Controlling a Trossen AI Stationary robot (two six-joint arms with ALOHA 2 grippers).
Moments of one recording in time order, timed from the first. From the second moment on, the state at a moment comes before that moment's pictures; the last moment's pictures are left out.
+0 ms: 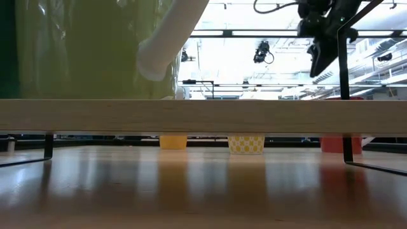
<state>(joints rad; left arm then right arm) 0.20 1.18 0.94 -0.20 0.16 0.09 -0.64 1.03 1.05 -1.11 -0.06 -0.45</state>
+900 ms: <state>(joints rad) 0.20 1.18 0.94 -0.20 0.15 0.09 -0.64 1.24 1.04 -1.14 -0.04 -0.66</state>
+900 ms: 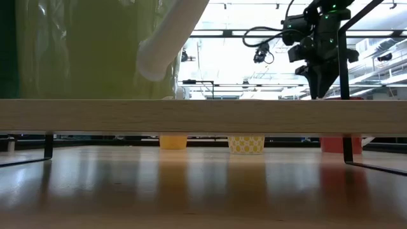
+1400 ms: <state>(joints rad) 0.20 1.18 0.94 -0.20 0.15 0.09 -0.64 1.37 1.04 -1.15 -0.04 -0.65</state>
